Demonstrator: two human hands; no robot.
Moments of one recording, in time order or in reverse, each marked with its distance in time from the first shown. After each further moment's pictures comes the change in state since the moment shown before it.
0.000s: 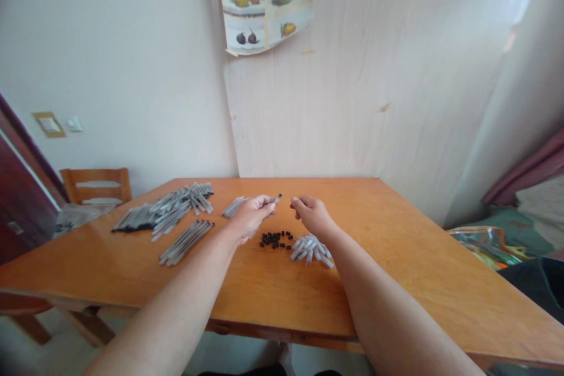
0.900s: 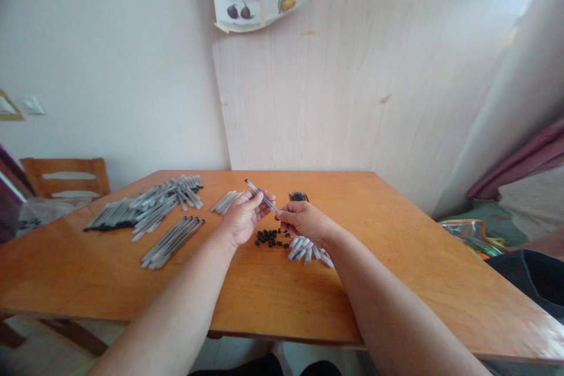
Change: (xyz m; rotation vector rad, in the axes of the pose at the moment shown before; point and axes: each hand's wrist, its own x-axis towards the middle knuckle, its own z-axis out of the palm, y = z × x) left_hand -0.001 -0.010 0.004 -0.688 0.057 -0.124; right_hand -0.016 -0.017 0.008 0.297 -0.387 0.218
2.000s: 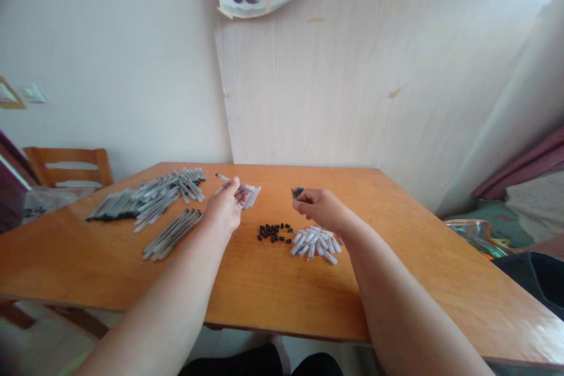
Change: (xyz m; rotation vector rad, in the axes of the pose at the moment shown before) left_hand 0.017 0.020 -0.023 -0.092 0.479 0.173; right_hand -0.005 -0.005 -0.038 -0.545 0.190 -0.069
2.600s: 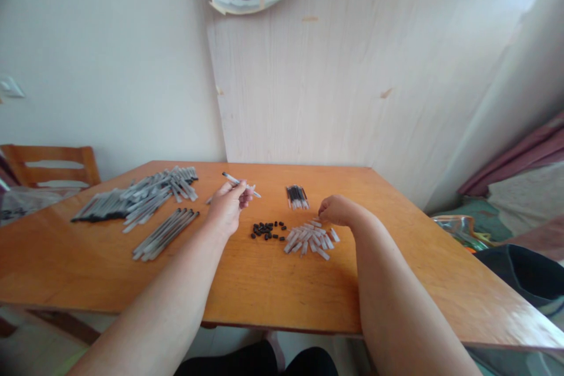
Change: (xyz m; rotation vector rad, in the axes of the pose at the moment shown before) left_hand -0.010 -0.014 0.001 0.288 -0.135 0.047; right_hand 0.008 0.056 -0.043 -0.494 -0.161 0.264
